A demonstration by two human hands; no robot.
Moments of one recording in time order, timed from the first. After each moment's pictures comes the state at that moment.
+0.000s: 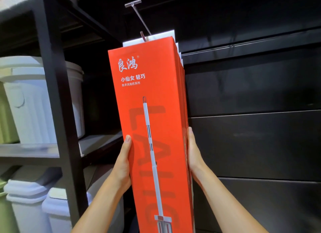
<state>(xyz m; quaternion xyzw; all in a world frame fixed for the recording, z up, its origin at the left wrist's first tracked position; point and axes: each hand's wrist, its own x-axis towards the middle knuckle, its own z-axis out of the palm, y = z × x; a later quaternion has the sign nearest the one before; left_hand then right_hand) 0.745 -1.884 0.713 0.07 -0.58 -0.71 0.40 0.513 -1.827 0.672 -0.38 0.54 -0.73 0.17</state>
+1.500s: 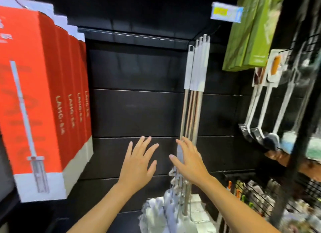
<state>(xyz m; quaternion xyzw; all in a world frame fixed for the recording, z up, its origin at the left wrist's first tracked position) 0.602 -1.527 0.563 0.02 -0.93 -0.01 0.38 0.501 -1.329 0.586 -0.32 0.88 -0.31 -0.17</state>
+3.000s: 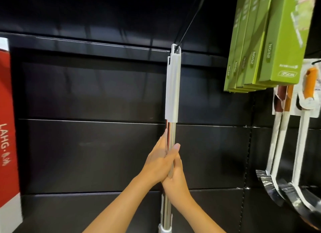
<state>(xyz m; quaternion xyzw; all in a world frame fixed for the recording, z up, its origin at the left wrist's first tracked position) 0.260 -1.474 0.685 0.00 -0.83 -0.48 0.29 0.216 -1.411 0.622 -0.29 0.59 -0.76 0.01</state>
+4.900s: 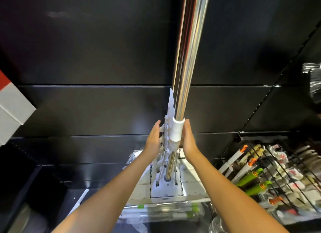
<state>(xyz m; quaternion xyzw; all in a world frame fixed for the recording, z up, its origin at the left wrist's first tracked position) 0.272 -1.489 0.373 0.24 -0.64 -0.72 0.11 0.198 -1.382 0.368 -0.06 0.62 -0.73 0.27</state>
